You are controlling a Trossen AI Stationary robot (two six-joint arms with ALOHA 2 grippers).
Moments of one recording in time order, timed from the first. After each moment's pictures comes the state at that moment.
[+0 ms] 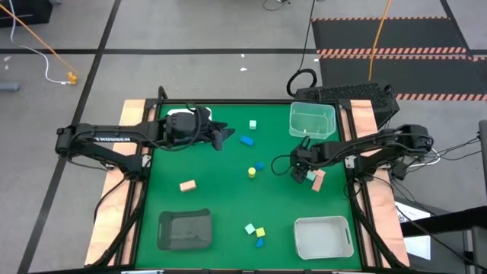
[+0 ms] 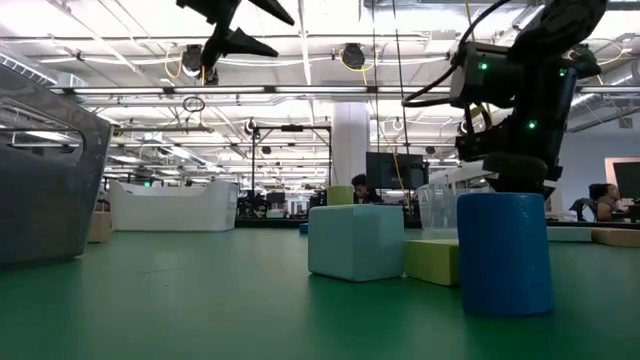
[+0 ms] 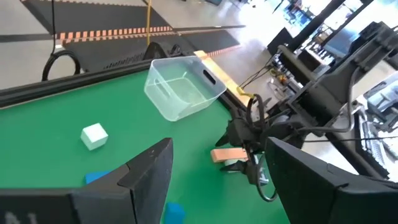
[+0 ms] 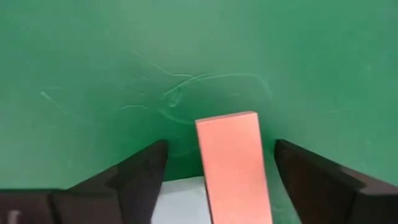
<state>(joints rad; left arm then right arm) 0.10 1.20 1.00 -0.13 -0.26 -0.69 -0.06 1.41 0.58 -0.60 0.21 0.63</state>
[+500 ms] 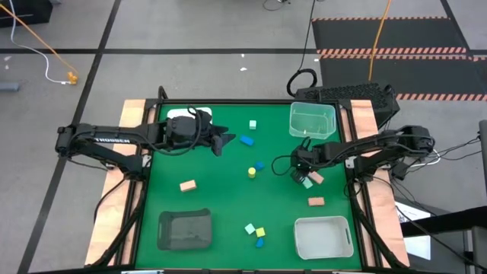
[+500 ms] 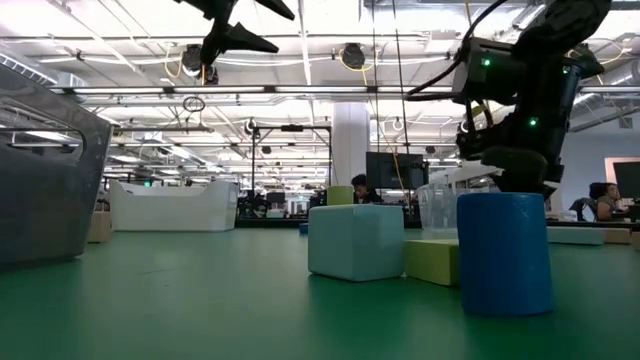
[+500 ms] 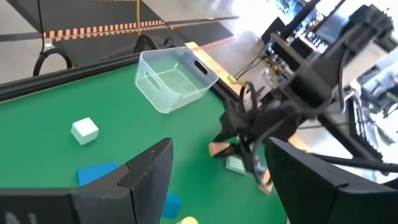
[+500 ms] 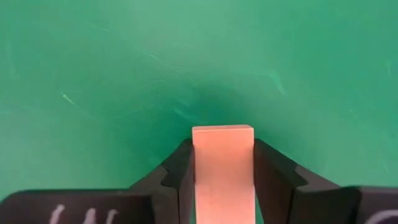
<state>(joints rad) 0.06 1.20 1.00 -0.15 -0.26 -0.65 -0.06 1.33 0.57 -0.61 0.18 0.67</state>
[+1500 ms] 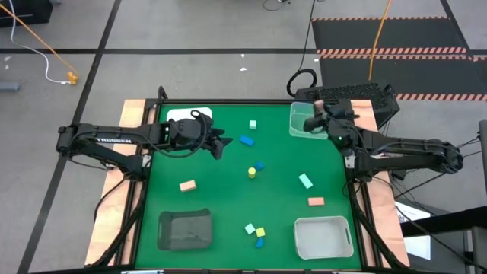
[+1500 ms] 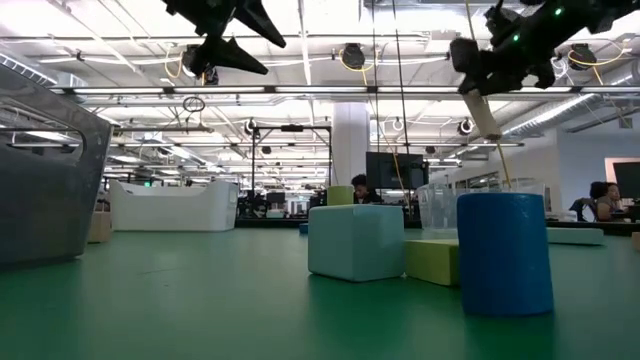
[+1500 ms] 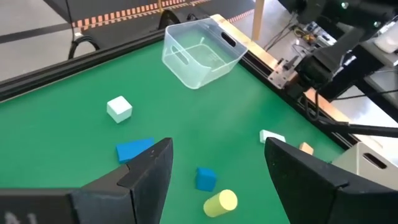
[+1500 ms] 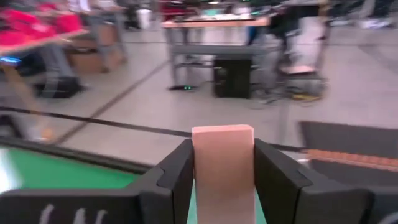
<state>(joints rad) 0.06 1.22 1.00 -0.28 -0.29 -0.61 -0.23 0.79 0.57 -0.17 1.01 0.40</state>
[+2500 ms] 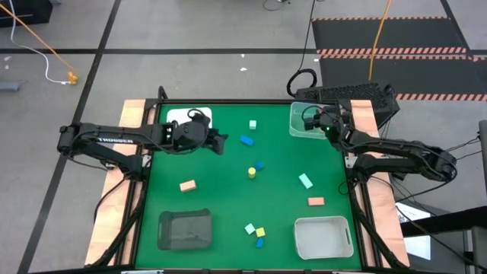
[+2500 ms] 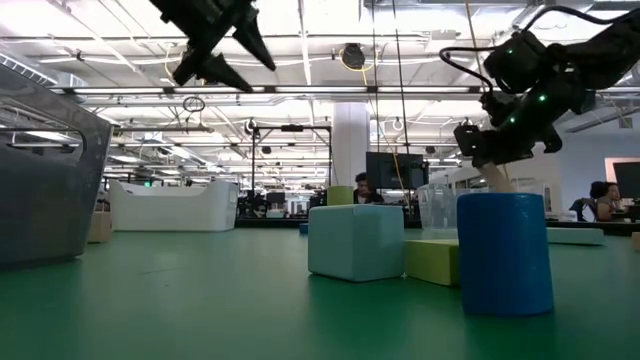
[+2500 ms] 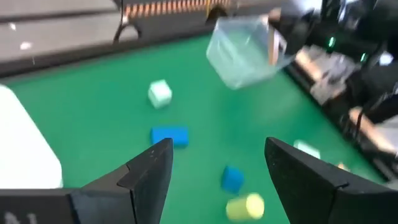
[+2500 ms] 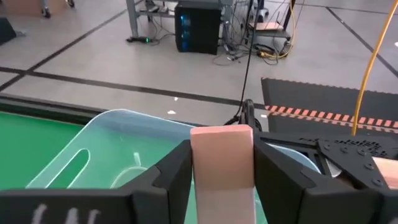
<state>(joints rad) 0.05 1.25 1.00 -0.40 -0.40 -0.80 -0.59 0.97 0.29 0.14 0.75 0.35</state>
